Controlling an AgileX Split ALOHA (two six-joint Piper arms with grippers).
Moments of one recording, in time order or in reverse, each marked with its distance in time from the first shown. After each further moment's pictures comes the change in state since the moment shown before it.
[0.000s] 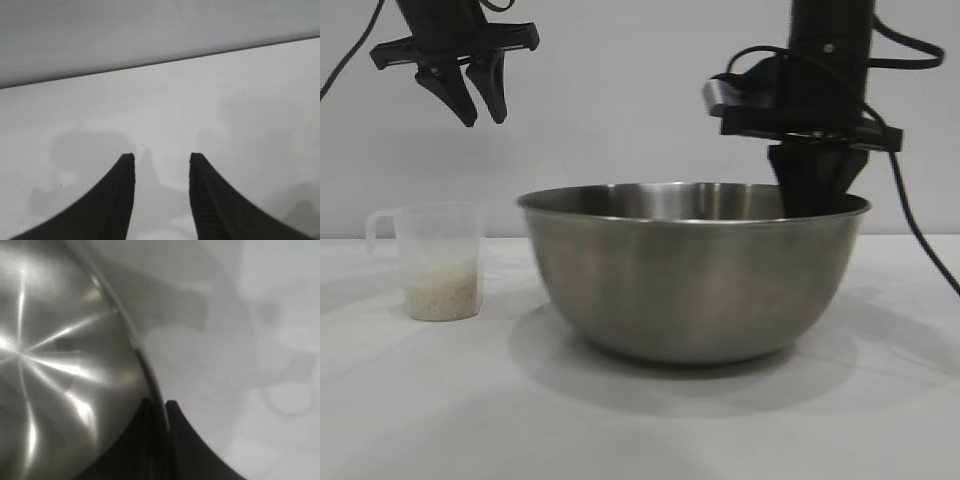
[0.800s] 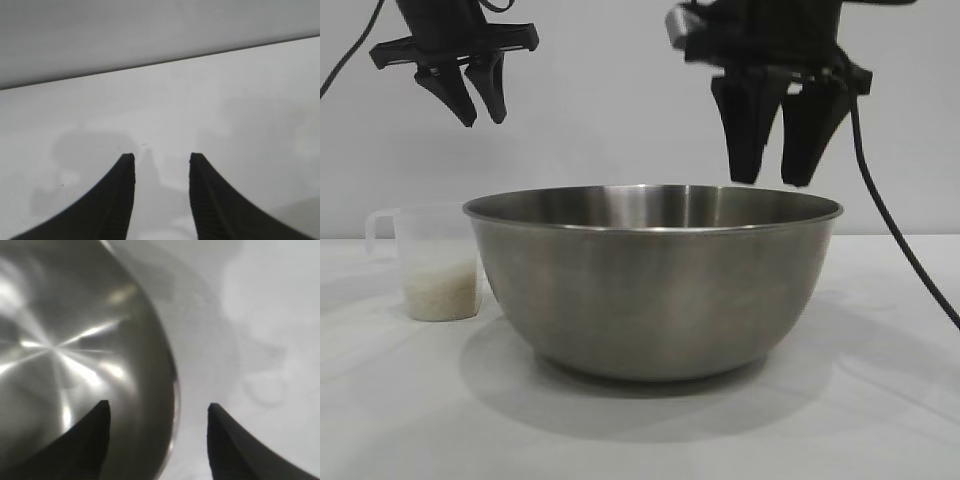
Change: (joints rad) left arm 0.000 0.000 0.000 0.011 0.000 0.000; right arm 0.038 -0.176 0.073 0.055 -0.021 -0.002
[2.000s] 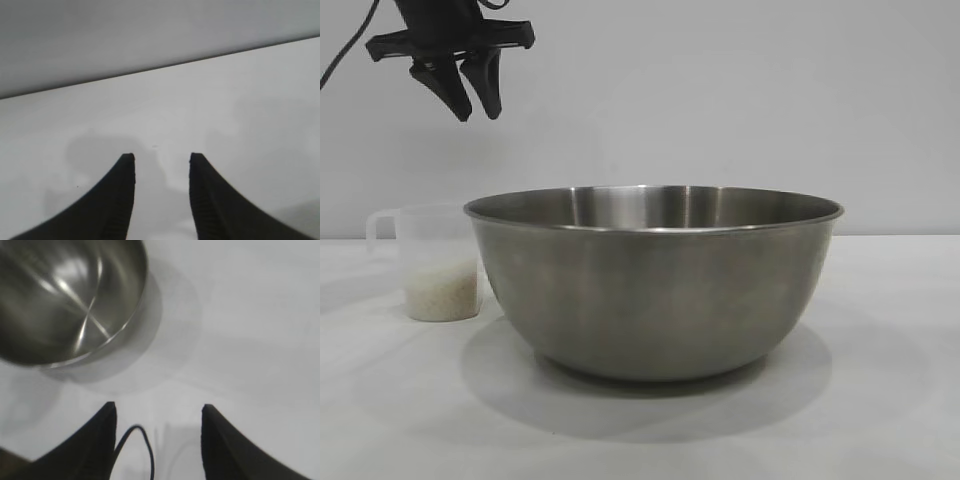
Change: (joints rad) left arm 0.000 -0.017 0.000 0.058 0.007 0.000; right arm -0.264 -1.253 1.037 0.196 -0.349 -0.096
